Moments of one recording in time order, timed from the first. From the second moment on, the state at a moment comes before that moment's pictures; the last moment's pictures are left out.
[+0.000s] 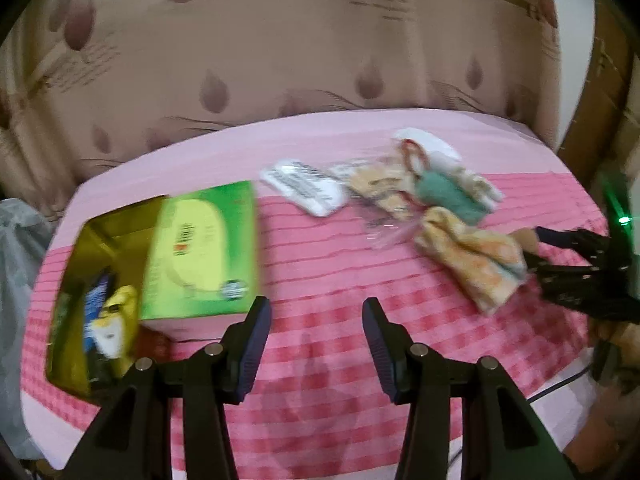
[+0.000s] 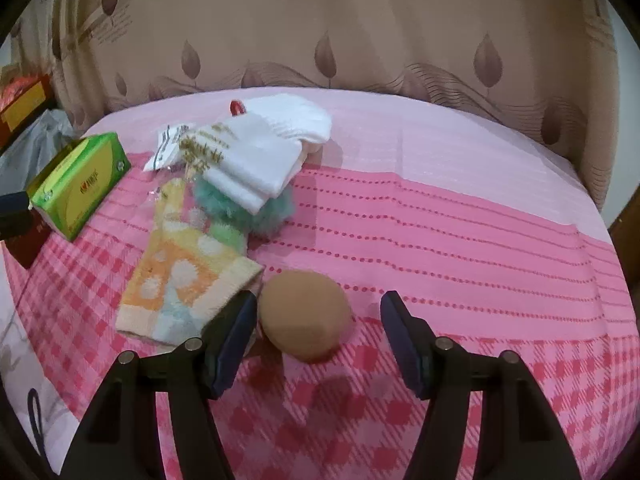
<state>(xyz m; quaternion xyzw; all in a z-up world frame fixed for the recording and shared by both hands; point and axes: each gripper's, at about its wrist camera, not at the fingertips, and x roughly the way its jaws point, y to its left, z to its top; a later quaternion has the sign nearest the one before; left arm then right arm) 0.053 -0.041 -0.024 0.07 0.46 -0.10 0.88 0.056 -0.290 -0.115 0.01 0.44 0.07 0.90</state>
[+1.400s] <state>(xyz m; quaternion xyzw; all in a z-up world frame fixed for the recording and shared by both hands) 0.108 -0.191 -0.099 0.02 0.53 -0.15 0.84 0.040 -0.370 -0.127 0.12 0.42 0.03 0.90</state>
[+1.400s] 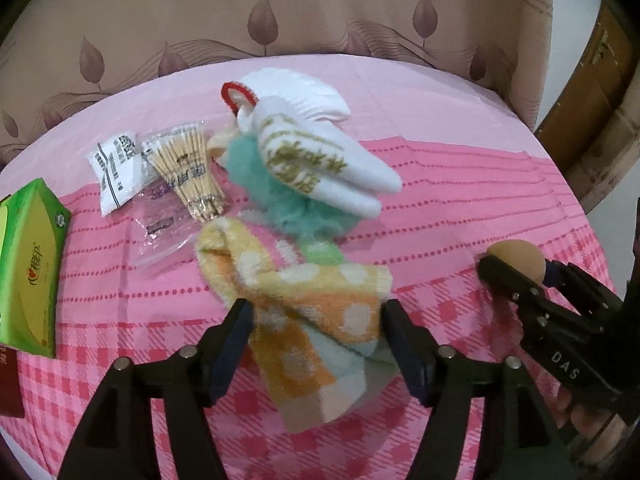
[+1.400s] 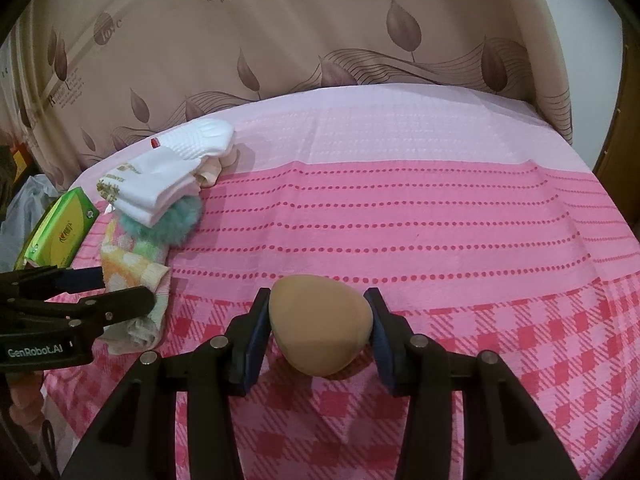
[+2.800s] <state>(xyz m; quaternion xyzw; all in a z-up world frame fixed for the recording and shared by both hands) 0.077 -0.023 0.000 0.03 0.46 -0.08 0.88 0.043 -0.364 -0.129 0.09 0.43 0.02 0.90</state>
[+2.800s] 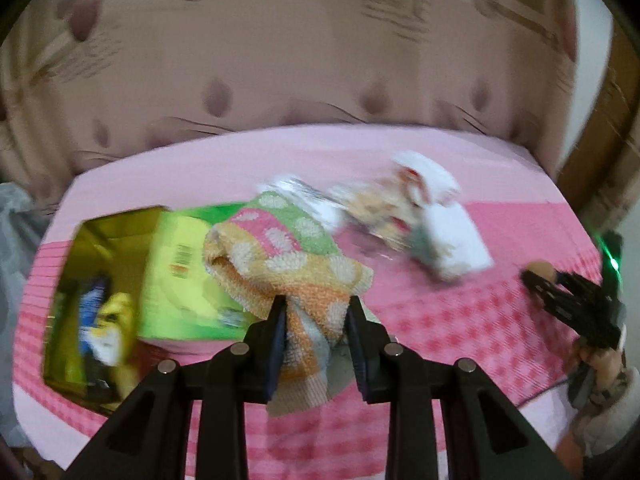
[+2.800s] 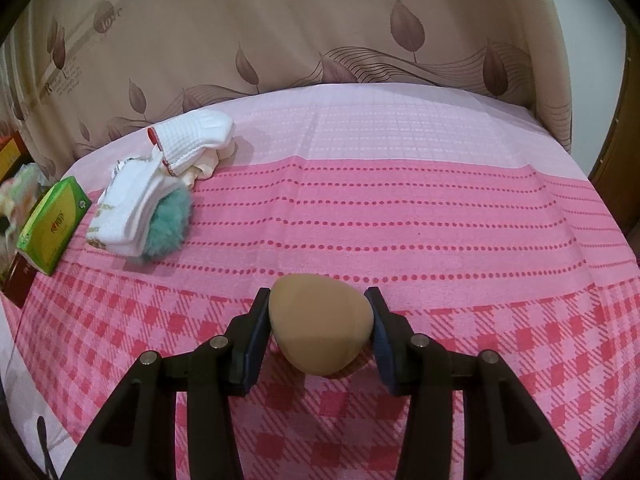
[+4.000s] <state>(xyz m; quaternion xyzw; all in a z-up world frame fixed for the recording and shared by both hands) 0.190 0.183 -0.080 0.02 0.52 0.10 0.85 0.046 -0.347 -0.129 0.04 0.44 0.00 0.90</state>
